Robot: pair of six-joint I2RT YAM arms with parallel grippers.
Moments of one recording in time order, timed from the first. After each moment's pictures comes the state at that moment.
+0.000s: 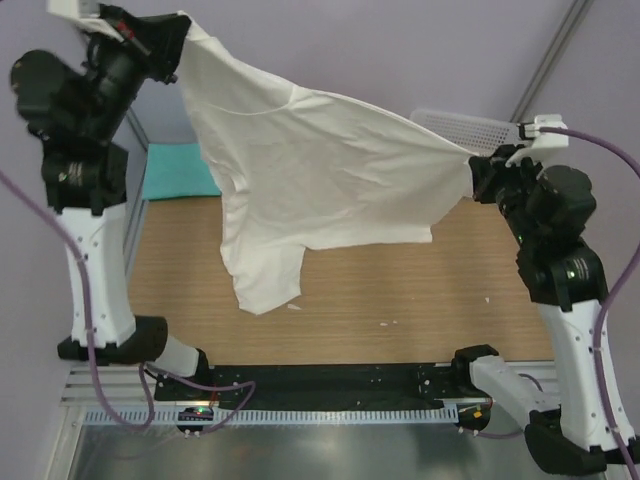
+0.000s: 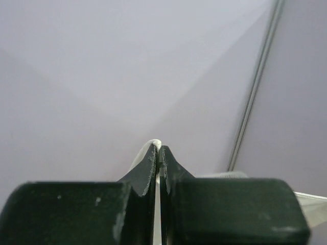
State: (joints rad) left arm -0.08 1.56 2.32 -0.37 0.39 -0.31; right arm 0.17 0.93 1.39 -0.53 0.04 0.09
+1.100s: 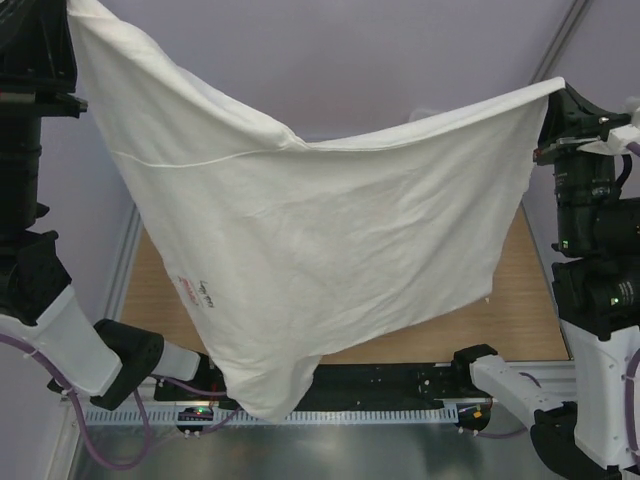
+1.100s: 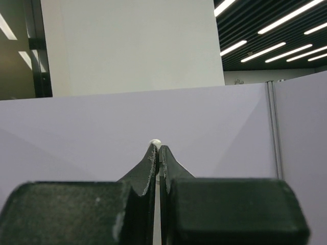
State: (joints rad) left arm -0.28 1.44 2.78 -0.45 0.16 0.01; right arm 0.24 0.89 1.64 -0.17 0.18 -0.25
